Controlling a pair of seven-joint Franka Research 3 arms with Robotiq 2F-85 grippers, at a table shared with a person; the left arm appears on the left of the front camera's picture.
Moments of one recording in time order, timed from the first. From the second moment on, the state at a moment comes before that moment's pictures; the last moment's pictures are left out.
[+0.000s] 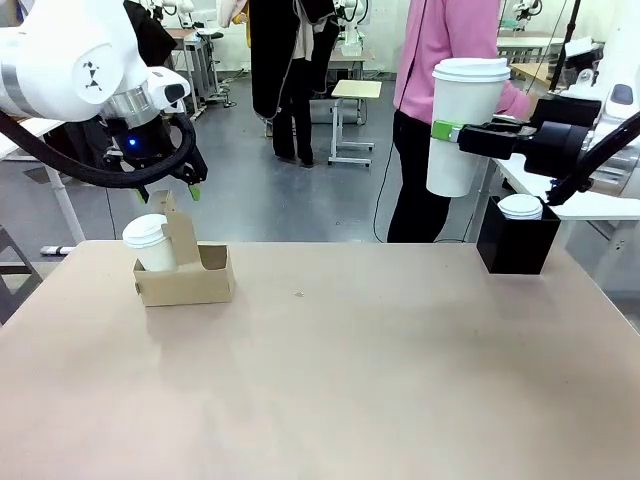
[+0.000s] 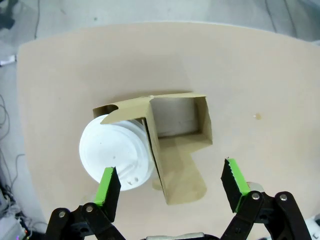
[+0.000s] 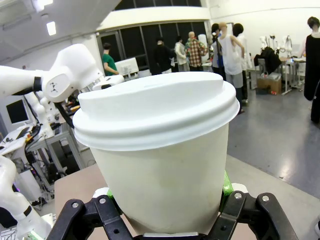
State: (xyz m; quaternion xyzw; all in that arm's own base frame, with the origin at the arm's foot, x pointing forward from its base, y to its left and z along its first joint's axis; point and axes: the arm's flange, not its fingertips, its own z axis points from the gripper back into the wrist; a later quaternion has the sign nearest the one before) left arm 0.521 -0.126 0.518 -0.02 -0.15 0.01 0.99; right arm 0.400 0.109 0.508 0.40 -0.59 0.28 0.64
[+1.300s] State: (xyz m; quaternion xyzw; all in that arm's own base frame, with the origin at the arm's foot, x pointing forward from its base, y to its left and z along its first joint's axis) left arm 0.527 -0.126 0.508 0.00 -0.15 0.06 0.99; right arm 0.400 0.109 0.508 0.40 -0.59 0.28 0.64
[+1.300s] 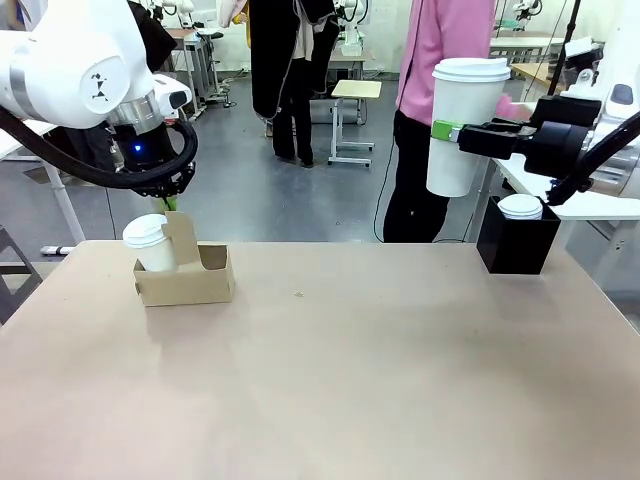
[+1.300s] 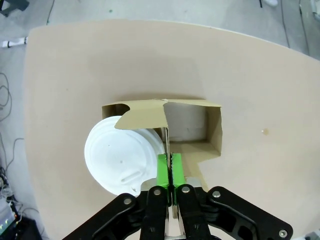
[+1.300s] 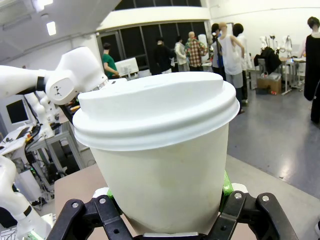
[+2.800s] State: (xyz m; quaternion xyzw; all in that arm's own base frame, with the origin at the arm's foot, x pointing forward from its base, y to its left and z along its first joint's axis) left arm 0.389 -0.213 0.648 -0.04 -0.20 0.06 0.98; right arm 0.400 0.109 0.509 0.40 -0.59 0.28 0.64
